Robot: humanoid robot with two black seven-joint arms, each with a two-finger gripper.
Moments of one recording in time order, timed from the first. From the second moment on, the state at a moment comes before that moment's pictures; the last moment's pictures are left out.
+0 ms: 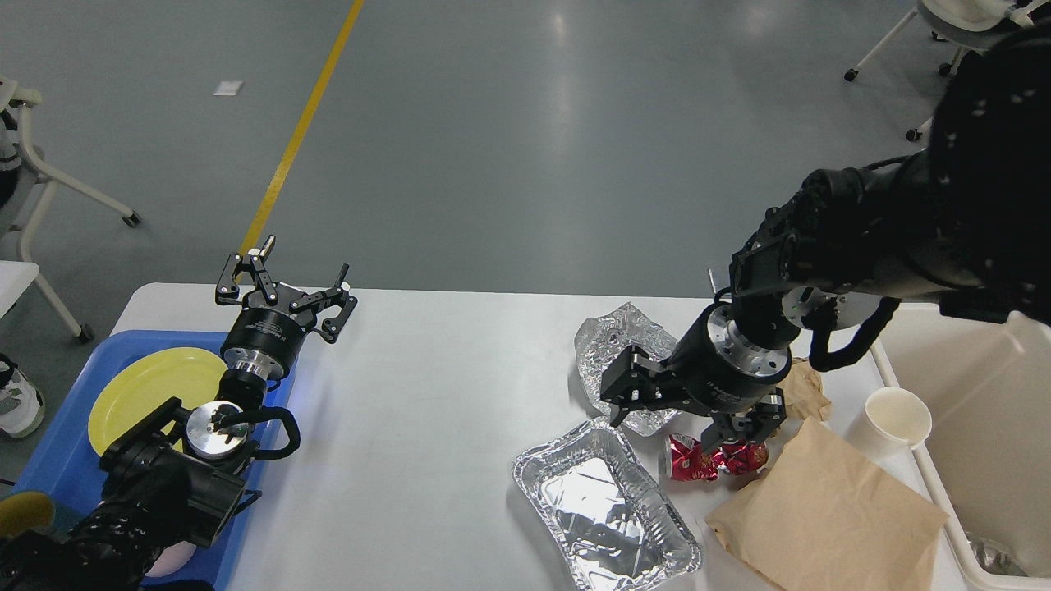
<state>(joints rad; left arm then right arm) -0.65 0.09 -1.08 -0.34 -0.23 -0.67 -0.11 2.19 0.20 -1.50 1.63 0.53 0.53 0.17</state>
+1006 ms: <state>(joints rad) -0.64 0.09 -1.08 -0.34 -0.23 -0.67 -0.11 1.92 -0.01 -1.66 1.74 0.54 0.19 0.17</state>
